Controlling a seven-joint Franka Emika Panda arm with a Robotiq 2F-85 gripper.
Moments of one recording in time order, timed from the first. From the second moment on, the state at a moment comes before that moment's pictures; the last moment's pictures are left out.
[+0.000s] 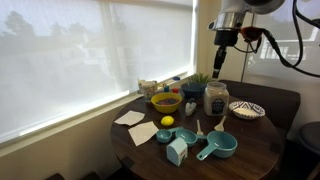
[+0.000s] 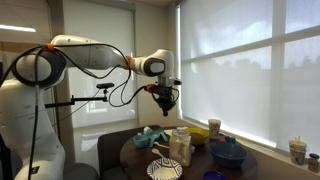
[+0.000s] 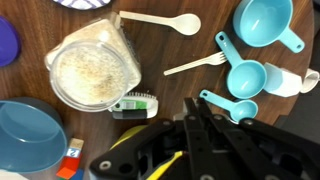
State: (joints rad) arm 0.09 -0.19 0.01 -1.89 0.15 1.81 -0.23
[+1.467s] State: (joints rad) arm 0.14 -0.16 0.16 -2.11 0.20 1.87 0.26
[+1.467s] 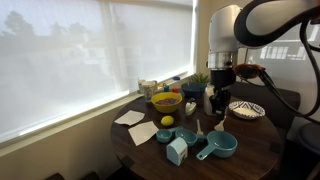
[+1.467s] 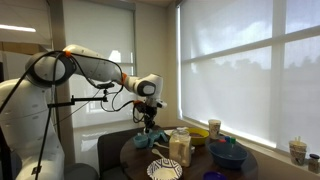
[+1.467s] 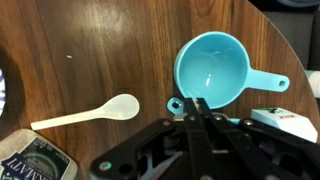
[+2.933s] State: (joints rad) arm 0.08 -0.14 0.14 -2.23 0.10 1.91 0.49
